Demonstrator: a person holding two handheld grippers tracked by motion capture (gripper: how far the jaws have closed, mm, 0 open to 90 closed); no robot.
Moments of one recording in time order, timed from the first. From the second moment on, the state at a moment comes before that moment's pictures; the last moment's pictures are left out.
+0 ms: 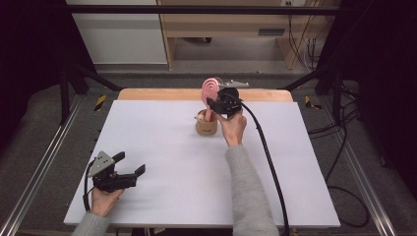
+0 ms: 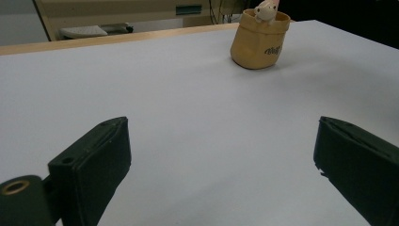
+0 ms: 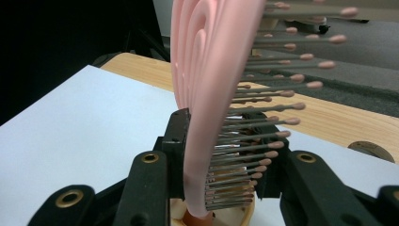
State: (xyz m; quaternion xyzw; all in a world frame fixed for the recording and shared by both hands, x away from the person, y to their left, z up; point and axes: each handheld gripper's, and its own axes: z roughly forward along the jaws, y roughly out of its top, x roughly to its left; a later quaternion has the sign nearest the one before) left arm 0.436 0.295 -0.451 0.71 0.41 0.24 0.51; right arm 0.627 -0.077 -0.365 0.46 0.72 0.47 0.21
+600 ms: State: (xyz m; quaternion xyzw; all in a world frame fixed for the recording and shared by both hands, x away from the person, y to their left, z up) left arm 0.436 0.295 -0.451 0.72 0.41 0.24 0.51; right arm 0.629 -0.085 -0.367 0.46 0.72 0.47 0.22
